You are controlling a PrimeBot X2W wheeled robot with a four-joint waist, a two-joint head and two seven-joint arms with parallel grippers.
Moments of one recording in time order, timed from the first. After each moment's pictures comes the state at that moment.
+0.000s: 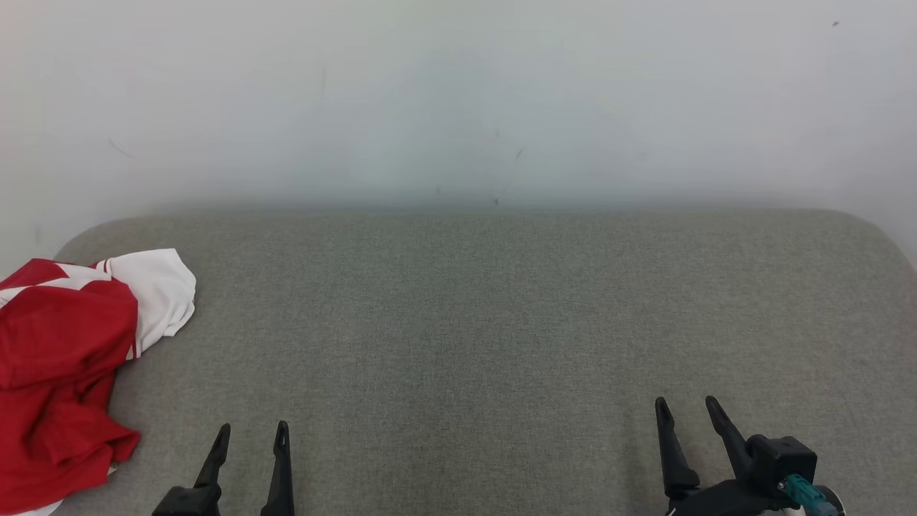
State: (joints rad) left arm -0.05 0.07 -0.03 0.33 -0.16 -0.08 -0.26; right arm -0.10 -0.05 0.00 0.44 0.16 0.13 -0.22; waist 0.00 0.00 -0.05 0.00
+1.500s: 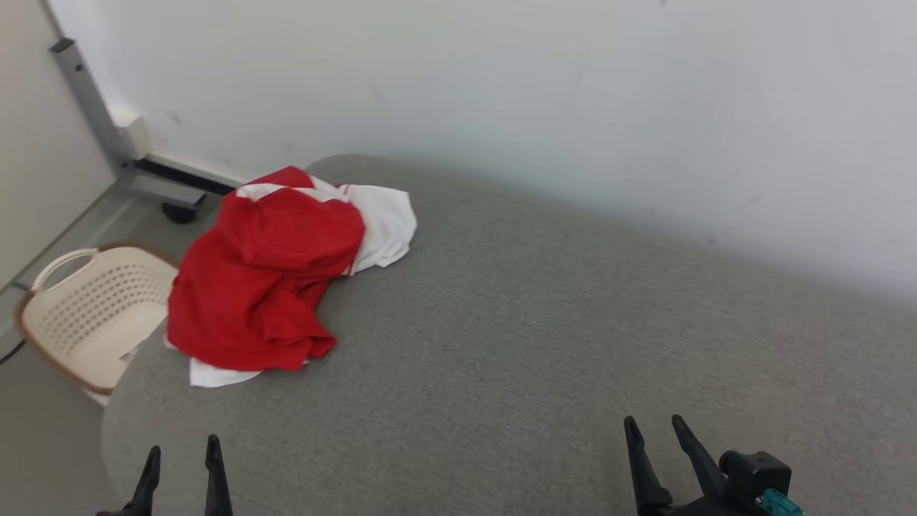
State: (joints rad) left arm 0.00 0.11 0.06 0.30 -0.24 -0.04 -0.25; right arm -0.08 -0.05 0.11 0.46 0.27 0.13 -0.23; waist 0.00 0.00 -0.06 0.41
